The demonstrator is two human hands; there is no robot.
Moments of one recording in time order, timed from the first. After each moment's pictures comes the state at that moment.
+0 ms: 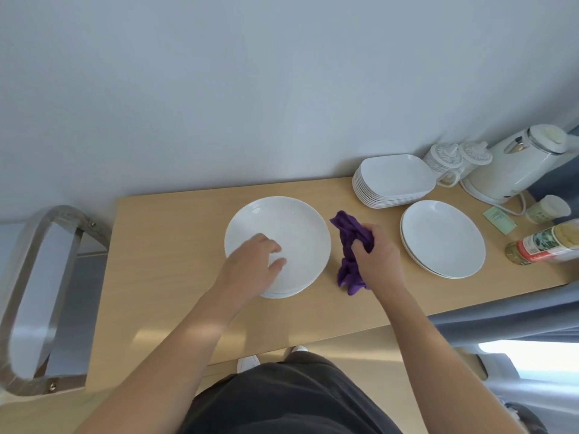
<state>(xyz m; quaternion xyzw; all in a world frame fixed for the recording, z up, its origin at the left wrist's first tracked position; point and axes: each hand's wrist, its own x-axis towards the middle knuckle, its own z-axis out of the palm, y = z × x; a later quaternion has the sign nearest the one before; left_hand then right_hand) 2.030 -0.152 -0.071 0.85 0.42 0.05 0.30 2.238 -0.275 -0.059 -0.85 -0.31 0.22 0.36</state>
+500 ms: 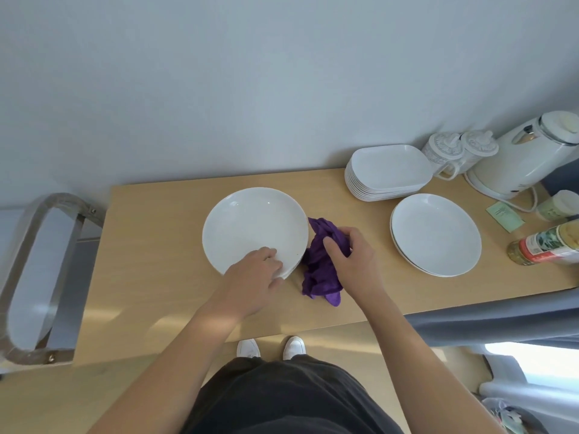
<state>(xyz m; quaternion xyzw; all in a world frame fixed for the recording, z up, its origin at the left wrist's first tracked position) 2.059 -0.205 -0.070 0.90 0.36 -0.07 0.23 2.251 -0.294 -0.066 -0.81 -0.32 0.30 0.40</state>
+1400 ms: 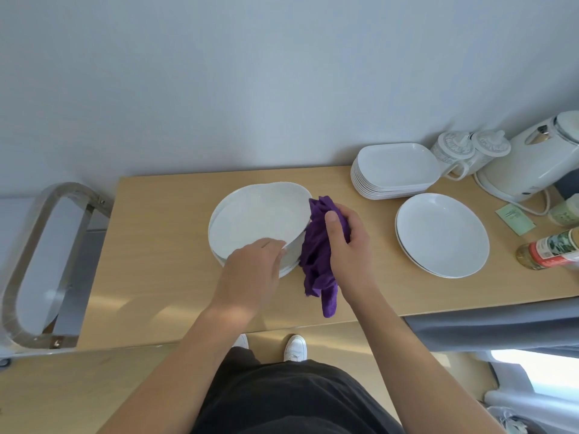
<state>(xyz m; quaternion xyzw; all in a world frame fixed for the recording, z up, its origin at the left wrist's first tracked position) 2.062 -0.228 -0.048 0.88 0.39 0.21 0.18 2.224 -0.284 -0.037 -0.70 -0.29 0.31 0.57</state>
